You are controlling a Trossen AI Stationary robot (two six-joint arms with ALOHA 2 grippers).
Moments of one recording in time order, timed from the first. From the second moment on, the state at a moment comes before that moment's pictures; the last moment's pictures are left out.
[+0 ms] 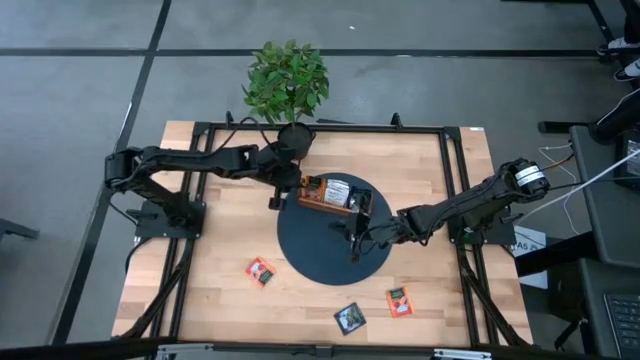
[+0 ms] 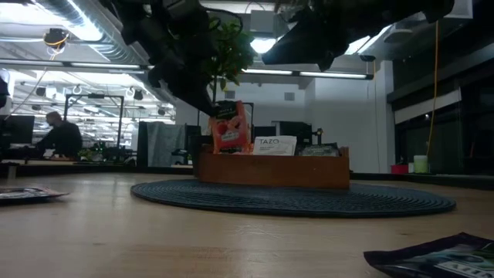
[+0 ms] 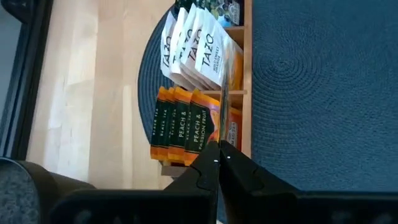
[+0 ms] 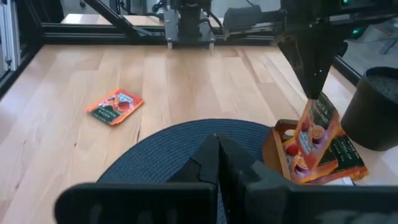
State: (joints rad) left arm 0.29 1.43 0.92 -0.32 0.10 0.43; right arm 0.30 1.55 0.84 0.28 0.45 0.13
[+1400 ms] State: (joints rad) left arm 0.30 1.52 0.99 -0.32 0.05 0.49; right arm 0.30 1.55 0.84 0.26 0.45 0.12
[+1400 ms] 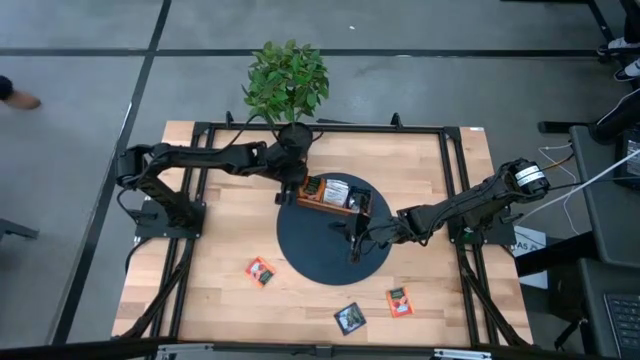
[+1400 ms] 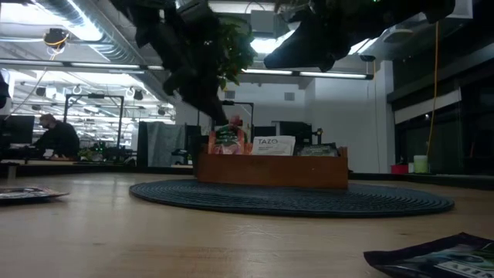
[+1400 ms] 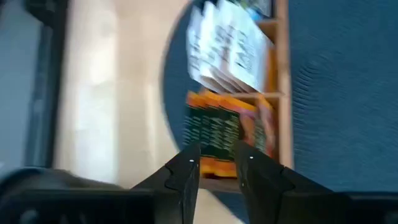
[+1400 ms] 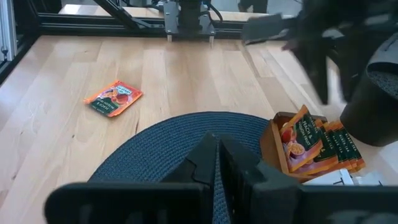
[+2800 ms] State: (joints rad) left arm -0.29 1.32 1.05 -0.40 -0.09 0.14; right arm 0.49 1.55 0.91 0.10 0.47 0.12
